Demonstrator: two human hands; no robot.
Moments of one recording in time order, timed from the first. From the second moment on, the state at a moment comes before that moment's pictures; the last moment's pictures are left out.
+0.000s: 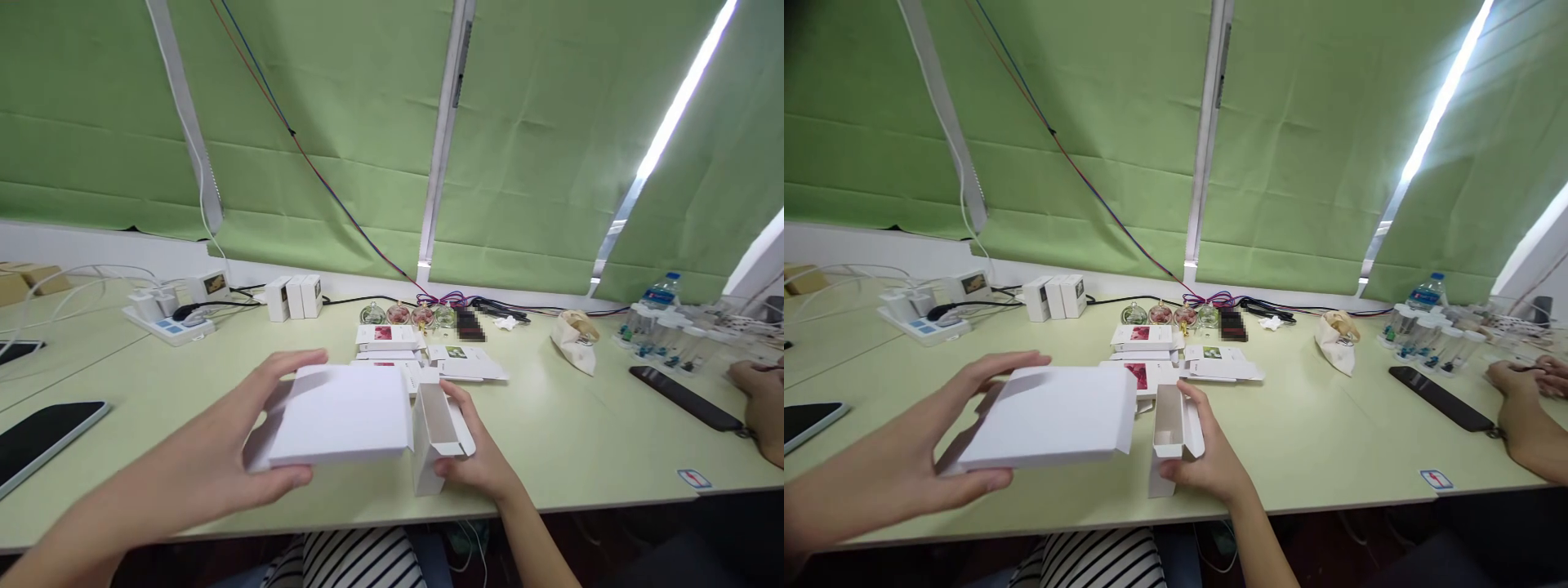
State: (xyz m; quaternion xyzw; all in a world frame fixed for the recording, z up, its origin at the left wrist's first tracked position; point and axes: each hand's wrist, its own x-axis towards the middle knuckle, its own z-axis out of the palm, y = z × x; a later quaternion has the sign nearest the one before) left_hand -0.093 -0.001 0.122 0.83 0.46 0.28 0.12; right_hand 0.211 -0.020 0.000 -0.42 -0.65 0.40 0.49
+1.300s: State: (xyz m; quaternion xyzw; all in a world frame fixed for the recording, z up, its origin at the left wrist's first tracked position) left_hand 0.098 0.007 0.243 0.93 0.34 -0.13 0.00; right_hand 0.209 -0.018 0.006 -0.42 -0.65 0.39 0.50
